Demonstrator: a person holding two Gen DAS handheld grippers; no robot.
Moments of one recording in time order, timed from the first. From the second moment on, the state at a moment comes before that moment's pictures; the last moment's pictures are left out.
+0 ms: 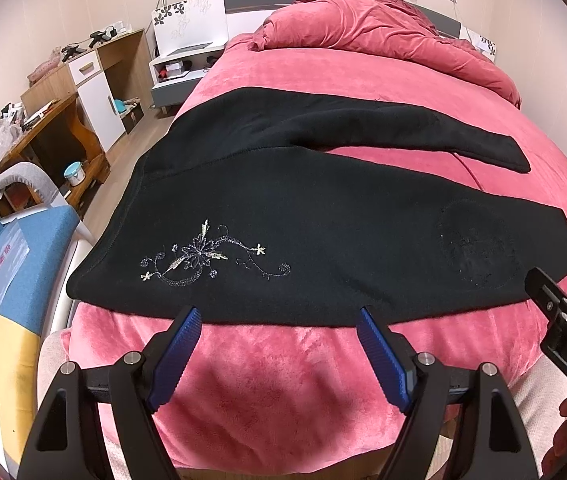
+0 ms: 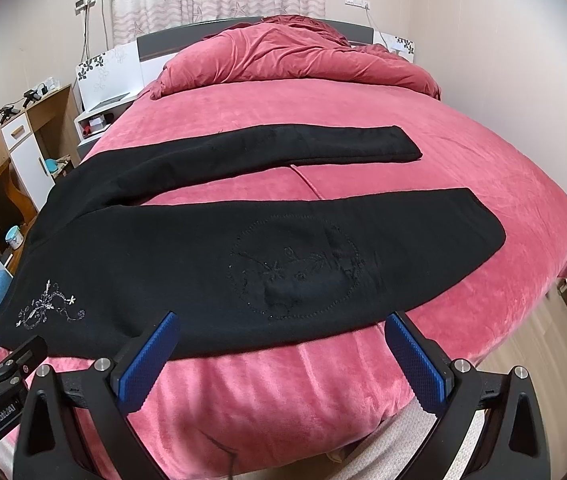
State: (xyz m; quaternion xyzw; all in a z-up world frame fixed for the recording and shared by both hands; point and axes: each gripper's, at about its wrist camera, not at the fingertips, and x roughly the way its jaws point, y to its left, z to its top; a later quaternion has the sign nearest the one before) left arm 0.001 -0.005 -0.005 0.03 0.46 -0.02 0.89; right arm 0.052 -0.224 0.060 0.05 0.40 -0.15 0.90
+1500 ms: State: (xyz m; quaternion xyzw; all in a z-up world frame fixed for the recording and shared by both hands) left arm 0.049 0.129 -0.105 -0.36 0.45 0.00 0.82; right arm 0.052 -0.465 -0.011 0.29 0.41 -0.26 0.82
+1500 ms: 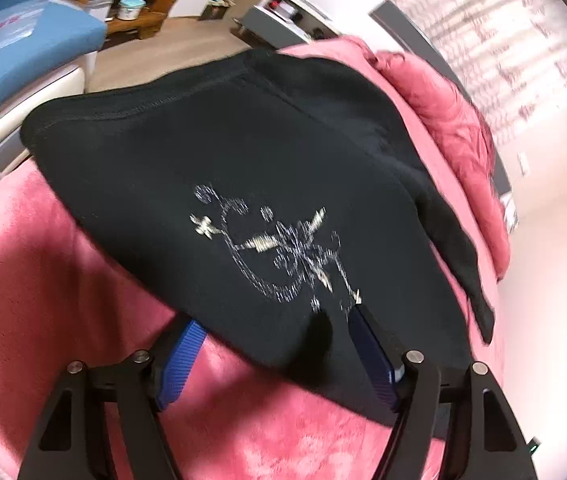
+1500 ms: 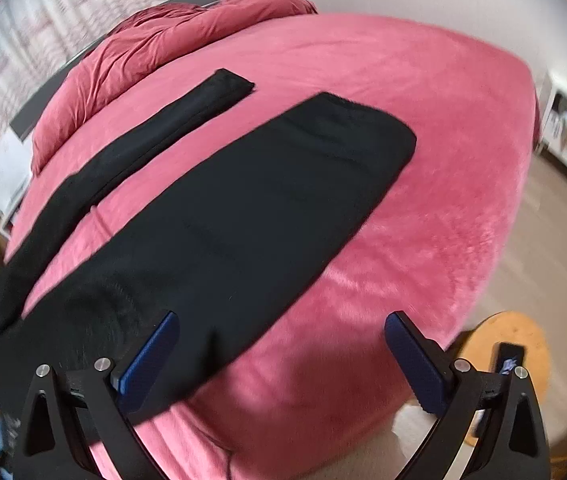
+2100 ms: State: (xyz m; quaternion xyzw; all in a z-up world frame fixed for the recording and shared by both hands) left arm 0.043 0.151 -0.116 -0.41 0.43 0.00 0.81; right arm 0.079 -0.516 -0.043 0.41 0.32 -0.23 0.82
